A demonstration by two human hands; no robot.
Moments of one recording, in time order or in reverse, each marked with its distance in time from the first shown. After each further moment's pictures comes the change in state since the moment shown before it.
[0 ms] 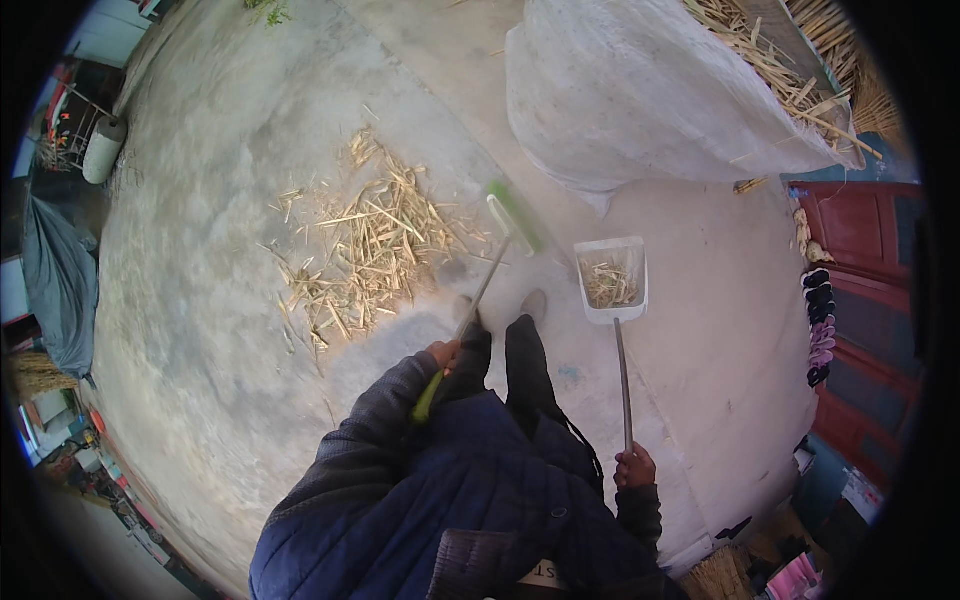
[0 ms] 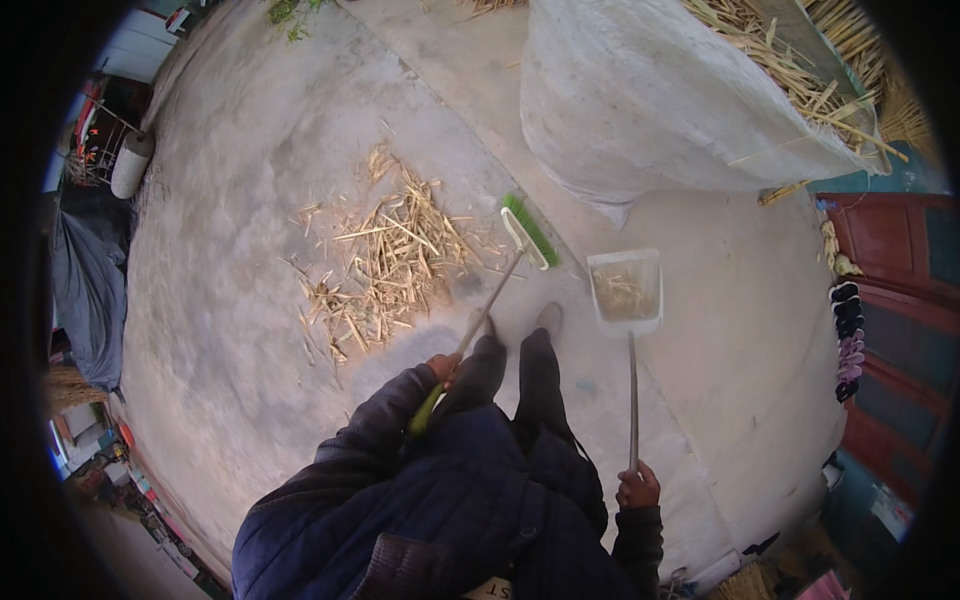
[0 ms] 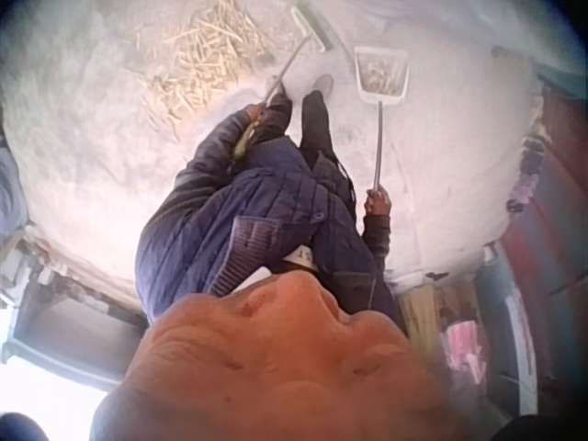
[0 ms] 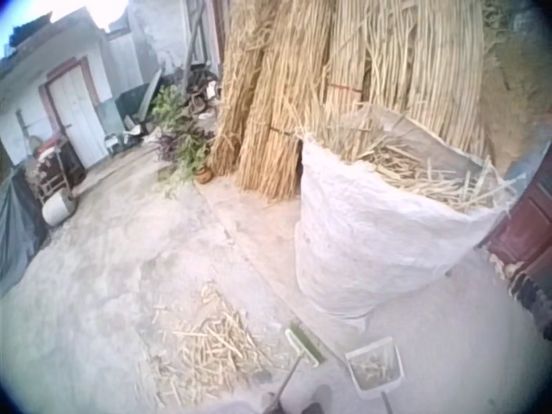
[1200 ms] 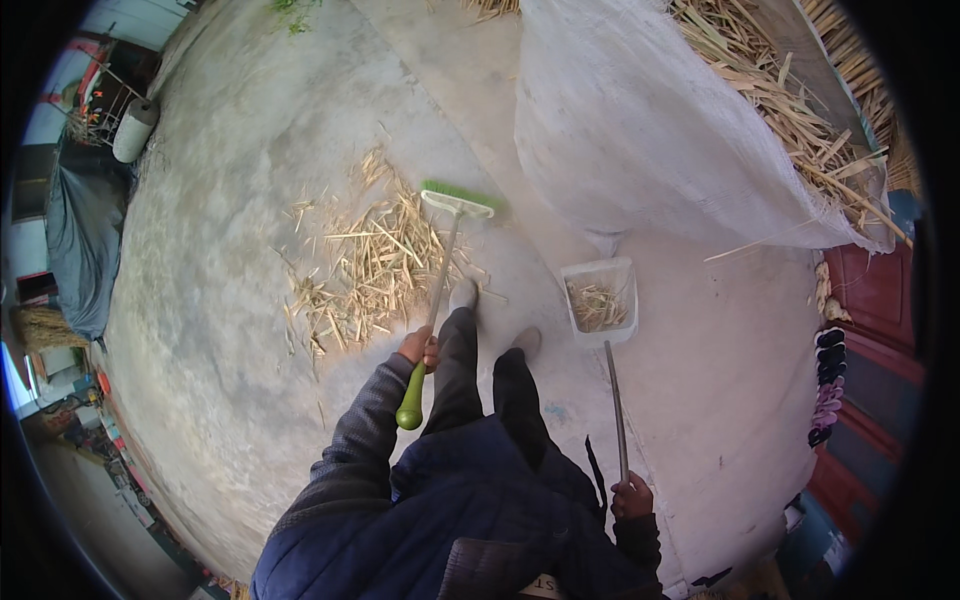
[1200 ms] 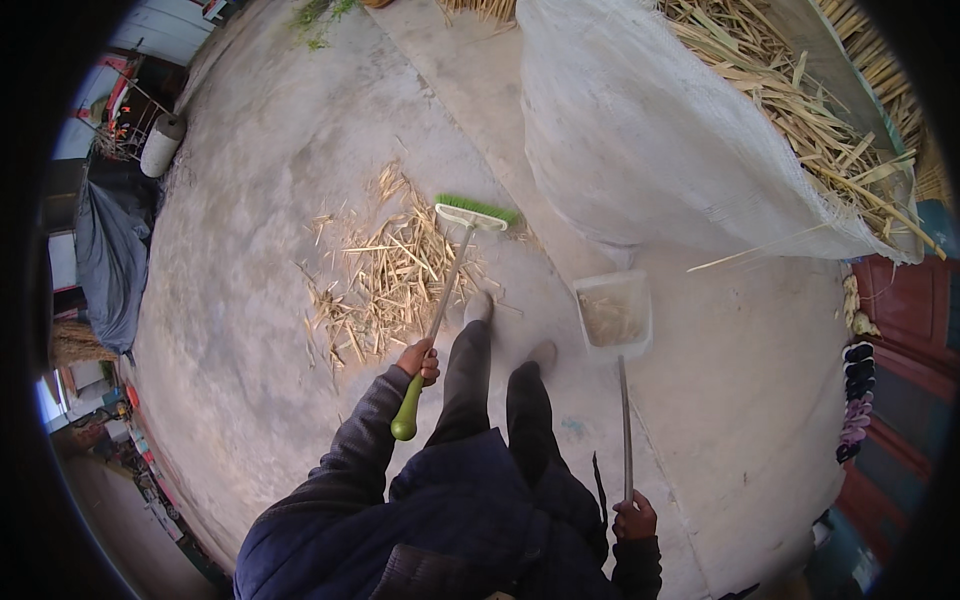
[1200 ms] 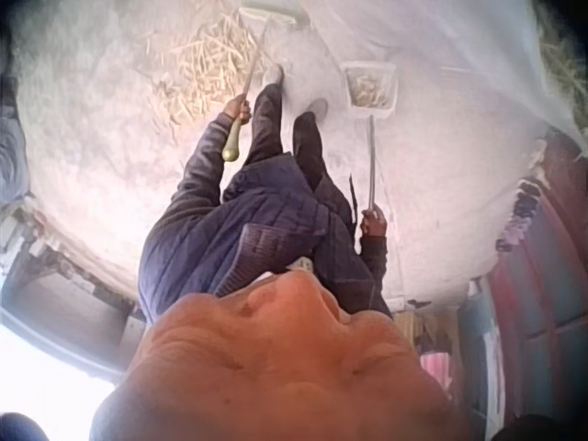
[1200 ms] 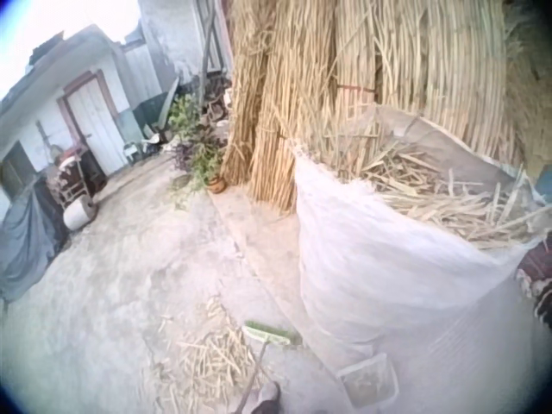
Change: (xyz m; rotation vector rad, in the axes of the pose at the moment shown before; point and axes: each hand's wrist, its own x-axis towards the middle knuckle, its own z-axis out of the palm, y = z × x) left_hand 0.001 0.134 0.027 -0.783 0.142 -0.038; right_hand 0.069 -0.134 -0.028 -0.211 -0.105 0.082
